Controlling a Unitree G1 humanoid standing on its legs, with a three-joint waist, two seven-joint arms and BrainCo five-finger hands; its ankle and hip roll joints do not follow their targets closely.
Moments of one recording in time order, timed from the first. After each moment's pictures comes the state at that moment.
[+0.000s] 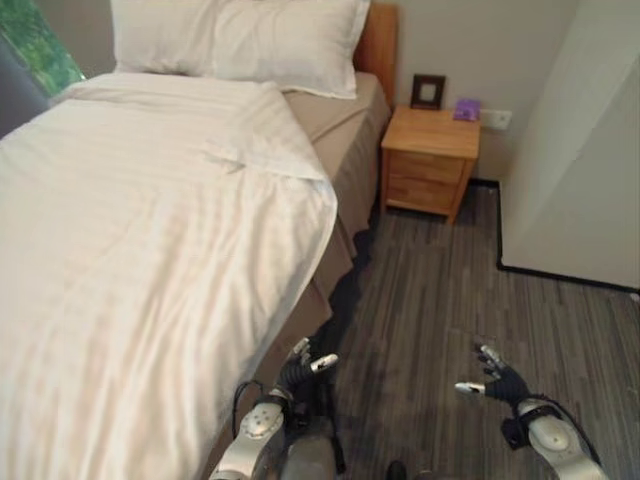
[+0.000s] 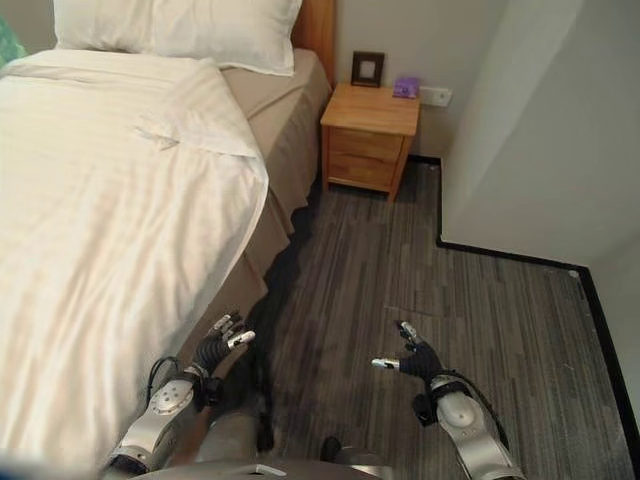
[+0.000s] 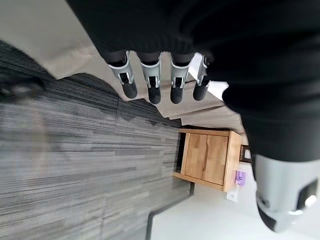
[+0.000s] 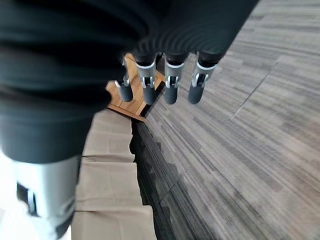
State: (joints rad) left arm 0.11 0.27 -0.31 0.36 -0.35 -0.03 0.03; right arm 0.25 -0.47 0.21 0.25 0.00 -0.05 0.02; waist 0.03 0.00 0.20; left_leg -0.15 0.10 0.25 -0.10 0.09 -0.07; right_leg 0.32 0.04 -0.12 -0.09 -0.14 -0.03
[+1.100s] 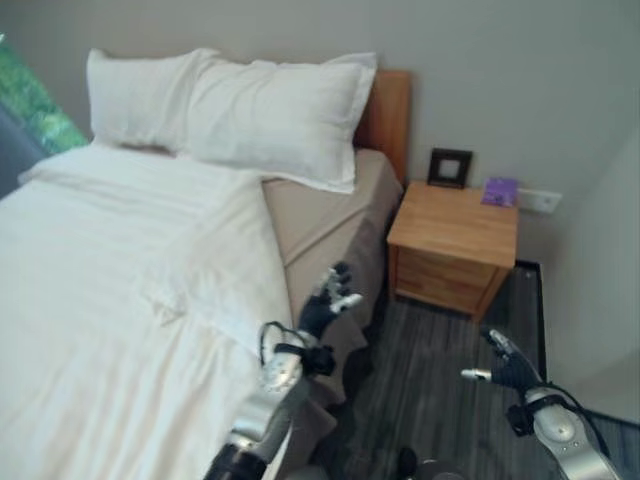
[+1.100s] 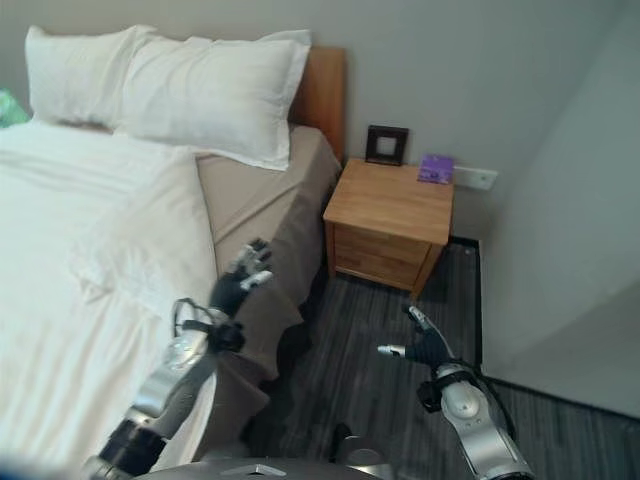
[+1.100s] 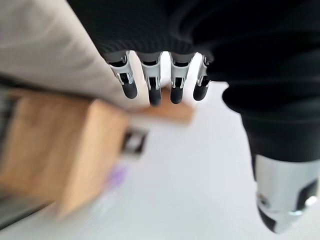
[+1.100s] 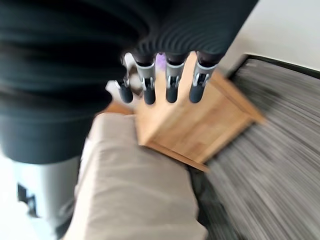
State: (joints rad) left arm 0.02 0.29 -0.17 -0.10 -0.48 -0.05 0.05; right arm 0.19 -0.49 0.11 0.11 -0.12 -0.02 -0.08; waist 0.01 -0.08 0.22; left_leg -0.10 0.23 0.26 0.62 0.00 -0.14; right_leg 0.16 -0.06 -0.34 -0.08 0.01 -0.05
